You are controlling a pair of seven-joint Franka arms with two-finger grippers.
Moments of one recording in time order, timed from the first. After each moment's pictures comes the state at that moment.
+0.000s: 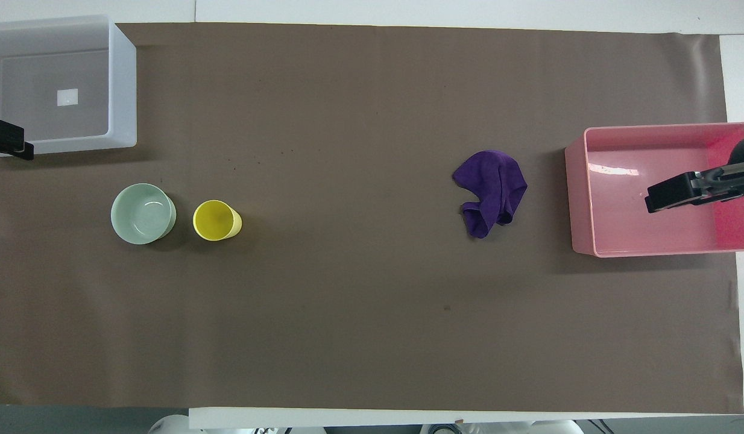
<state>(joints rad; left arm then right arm) -0.07 0.04 0.04 -1.57 0.01 1.57 0.01 0.06 -0.10 -0.03 -1.67 -0.02 1.46 -0.10</state>
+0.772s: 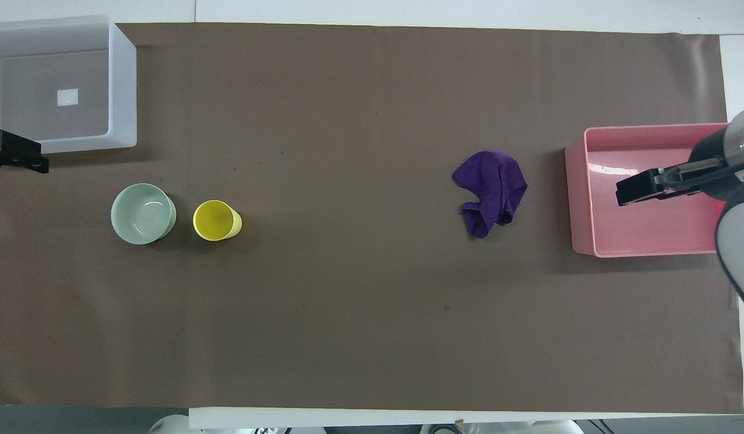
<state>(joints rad) -0.06 -0.05 0.05 -1.83 0.01 1.76 0.02 0.17 -0.09 -0.09 -1.79 -0.02 1.63 -0.08</state>
